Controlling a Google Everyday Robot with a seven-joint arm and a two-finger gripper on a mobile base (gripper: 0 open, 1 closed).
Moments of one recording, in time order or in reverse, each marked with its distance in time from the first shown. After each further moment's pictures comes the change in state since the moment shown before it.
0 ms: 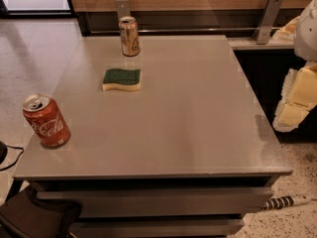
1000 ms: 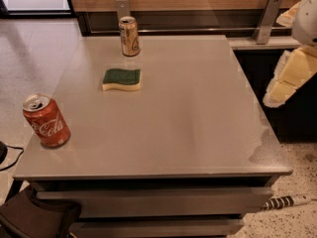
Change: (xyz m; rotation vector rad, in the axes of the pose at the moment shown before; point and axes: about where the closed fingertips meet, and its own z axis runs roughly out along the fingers) arm -0.002 -0.049 0.008 0.088 -0.059 0.062
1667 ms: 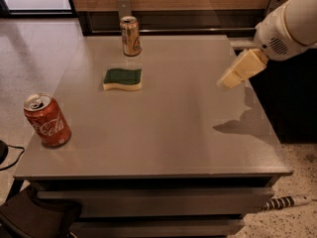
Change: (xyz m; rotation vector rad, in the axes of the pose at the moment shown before) arm -0.039 -0.044 0.071 0.085 -0.236 0.272
